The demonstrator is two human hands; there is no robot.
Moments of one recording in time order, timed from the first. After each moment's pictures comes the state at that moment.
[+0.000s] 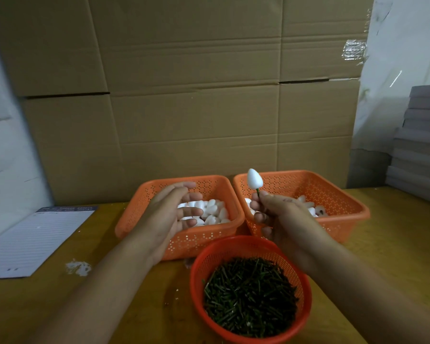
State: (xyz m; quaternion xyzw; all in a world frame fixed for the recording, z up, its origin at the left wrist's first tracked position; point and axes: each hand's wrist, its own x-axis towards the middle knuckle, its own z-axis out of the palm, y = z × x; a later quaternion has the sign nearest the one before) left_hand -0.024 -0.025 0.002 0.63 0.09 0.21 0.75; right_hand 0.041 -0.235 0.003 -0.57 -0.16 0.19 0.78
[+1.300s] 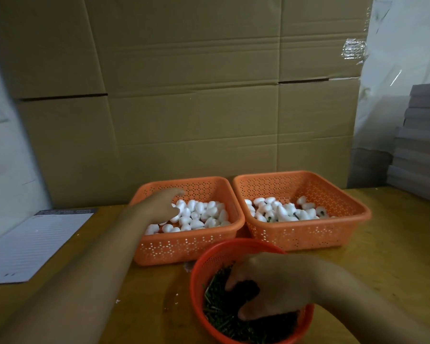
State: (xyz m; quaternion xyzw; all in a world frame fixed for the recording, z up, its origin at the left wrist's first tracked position) left_hand 0.043 0.059 0.000 0.97 0.12 0.04 0.19; right_hand 0.024 -0.241 -0.011 -0.83 -0.52 0.17 0.05
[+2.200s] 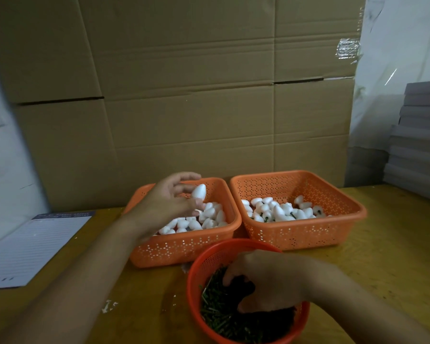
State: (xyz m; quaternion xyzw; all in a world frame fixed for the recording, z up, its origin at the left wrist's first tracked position) left_hand -0.003 0.006 0.018 0.77 -0.05 0.13 0.62; right_hand 0.031 -0.239 -0.018 -0.84 -0.52 0.14 0.07
